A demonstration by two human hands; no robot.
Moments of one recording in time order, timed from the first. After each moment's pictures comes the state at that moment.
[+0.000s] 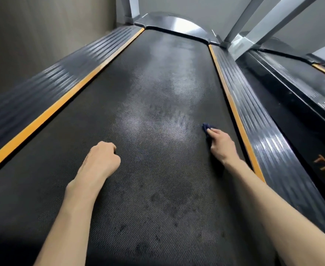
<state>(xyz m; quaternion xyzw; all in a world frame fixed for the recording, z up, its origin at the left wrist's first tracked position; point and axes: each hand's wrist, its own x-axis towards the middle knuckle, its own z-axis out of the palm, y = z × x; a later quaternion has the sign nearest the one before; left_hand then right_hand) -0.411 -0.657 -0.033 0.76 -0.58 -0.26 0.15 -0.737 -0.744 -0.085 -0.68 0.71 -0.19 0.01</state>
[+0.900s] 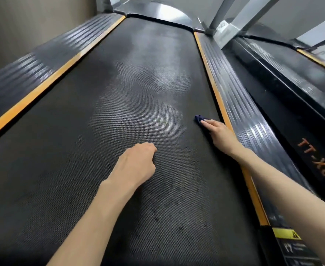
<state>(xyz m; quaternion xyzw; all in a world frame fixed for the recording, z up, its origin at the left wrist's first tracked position) -0.510 -0.659 -0.053 0.58 -0.79 -0.20 0.10 -0.803 -0.745 -0.089 -0.78 0.61 -0.13 0.00</state>
